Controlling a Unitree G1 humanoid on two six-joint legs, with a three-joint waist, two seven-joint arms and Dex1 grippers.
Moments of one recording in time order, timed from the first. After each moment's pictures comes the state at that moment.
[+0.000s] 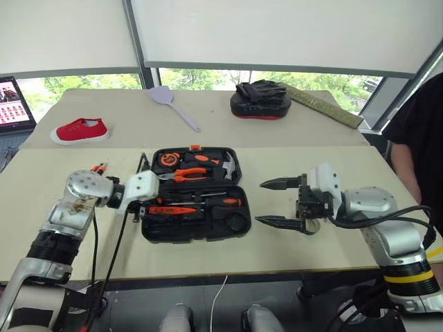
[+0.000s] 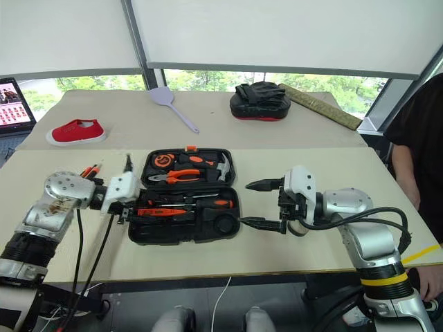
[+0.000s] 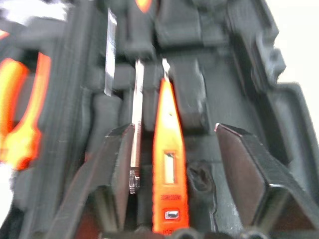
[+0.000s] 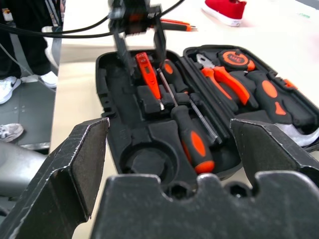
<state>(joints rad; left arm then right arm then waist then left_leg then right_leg) -0.59 0.83 -0.04 0.28 -0.26 0.04 -1.43 -0.40 -0.70 0.03 -0.19 0.45 0.30 1.17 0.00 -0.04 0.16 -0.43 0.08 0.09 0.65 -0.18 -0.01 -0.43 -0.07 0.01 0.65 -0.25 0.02</state>
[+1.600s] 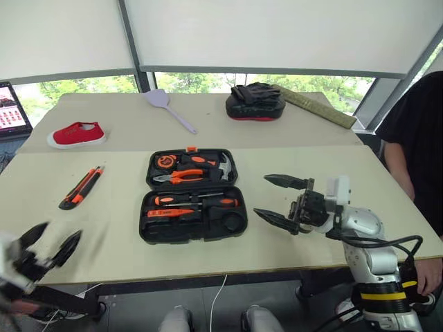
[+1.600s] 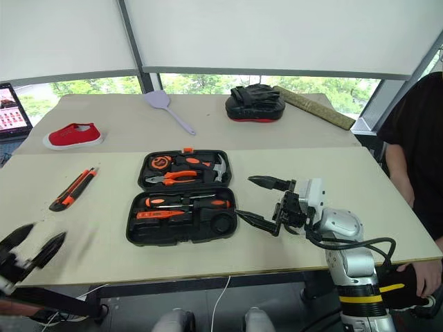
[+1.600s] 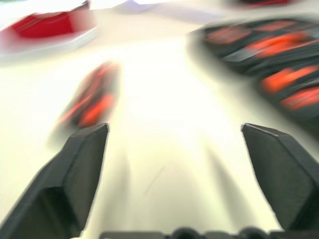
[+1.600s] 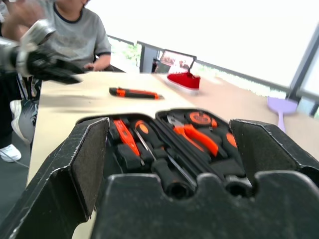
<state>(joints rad) 0.40 0.54 0.82 -0.02 -0.55 0.12 -0.79 -0.26 -0.44 -0.07 -0.12 0.51 -0.03 1.13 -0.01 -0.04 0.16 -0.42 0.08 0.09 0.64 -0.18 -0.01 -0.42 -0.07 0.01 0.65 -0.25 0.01</state>
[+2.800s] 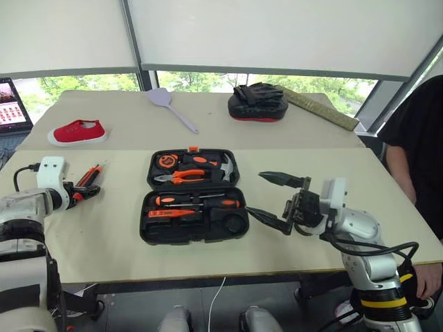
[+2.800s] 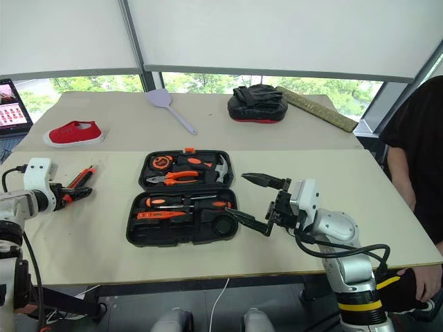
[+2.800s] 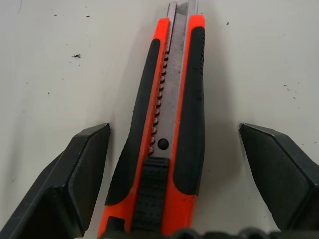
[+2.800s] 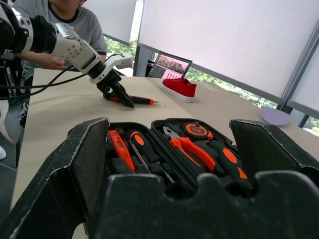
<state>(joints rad) -0.80 0.87 0.15 1.05 -0.16 0.44 -0.66 -0.22 -0.47 -0.02 -0.26 0.50 0.02 1.00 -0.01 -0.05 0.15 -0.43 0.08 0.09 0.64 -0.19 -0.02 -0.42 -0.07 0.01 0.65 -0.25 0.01</state>
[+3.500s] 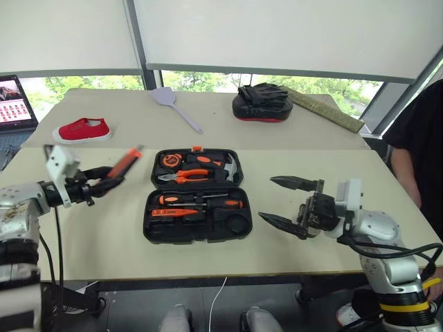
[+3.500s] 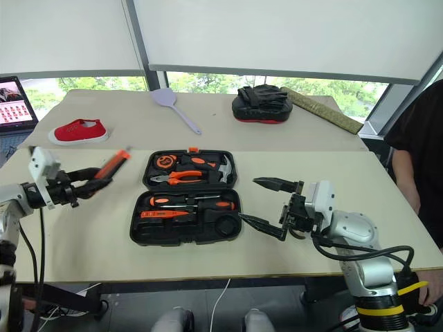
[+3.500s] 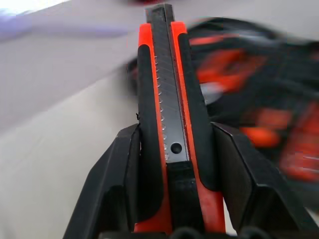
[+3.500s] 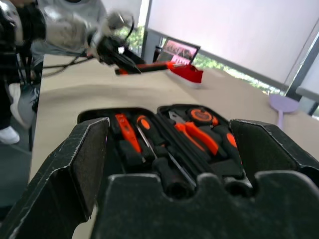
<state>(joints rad) -0.46 0.90 0.17 0.32 -0.40 0.08 -1.42 -0.18 -0.62 -0.10 -0.26 0.57 0.05 1.08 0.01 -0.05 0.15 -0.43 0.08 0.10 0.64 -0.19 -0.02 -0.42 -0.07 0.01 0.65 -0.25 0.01</state>
